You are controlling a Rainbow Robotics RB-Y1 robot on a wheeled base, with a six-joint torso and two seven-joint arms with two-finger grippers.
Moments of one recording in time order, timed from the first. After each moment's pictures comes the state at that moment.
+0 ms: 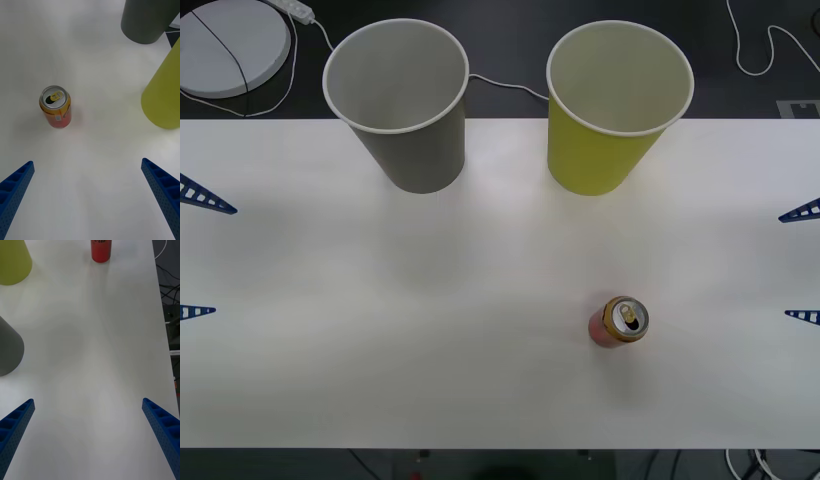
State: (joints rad) right arm 0.12 -1.00 -0.53 -1.95 1.41 -1.52 -0.13; left arm 0.02 1.17 0.45 -1.95 -1.35 -1.57 0.17
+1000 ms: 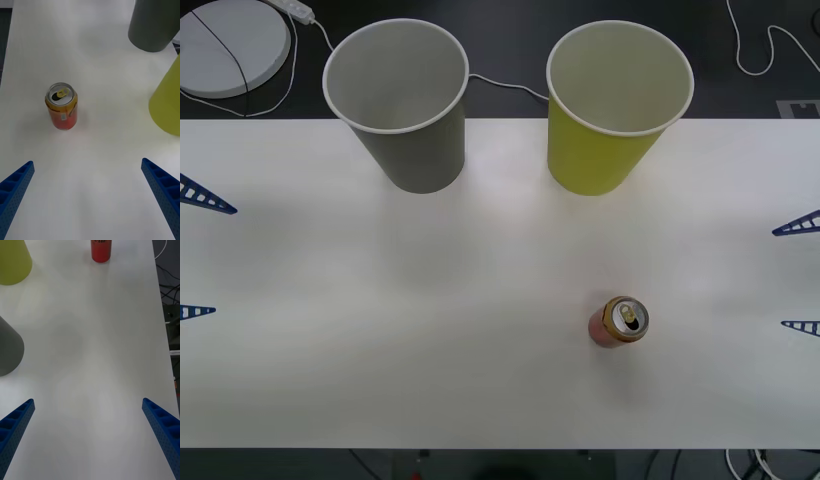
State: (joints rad) right arm 0.12 -1.03 -0.43 -1.76 1.31 -1.49 0.10; left arm 0.02 1.17 0.45 -1.95 -1.35 -1.57 0.17
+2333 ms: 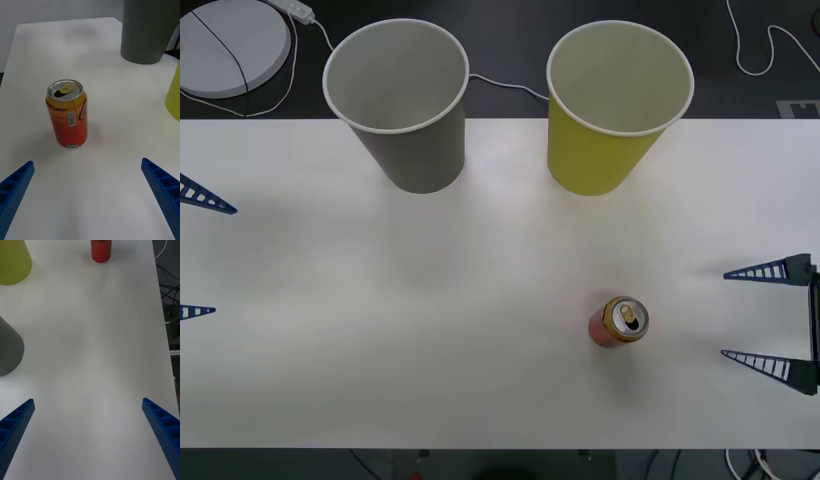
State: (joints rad) right arm -0.04 -0.89 -0.07 -1.13 1.05 -1.46 0.58; left arm 0.02 1.17 0.45 -1.95 -1.35 -1.57 0.17
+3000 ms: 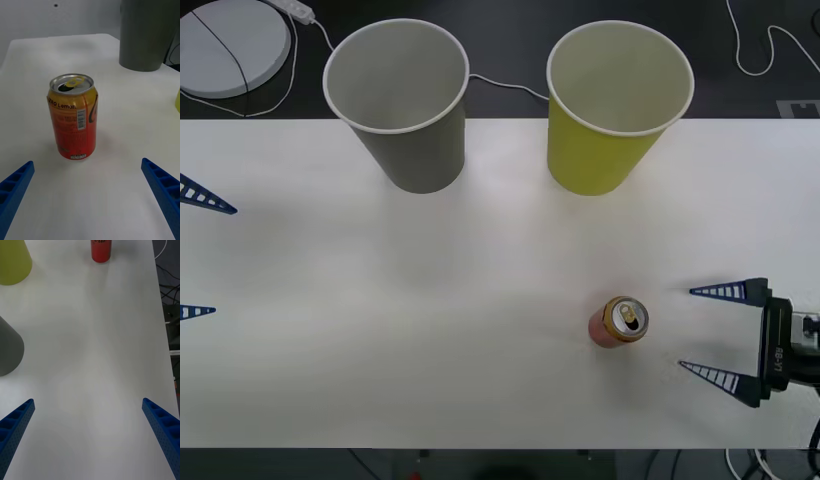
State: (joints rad) right arm -0.13 -0.72 -0.03 -0.85 1.05 -1.51 0.78; left arm 0.02 1.17 0.45 -1.95 -1.35 -1.57 0.17
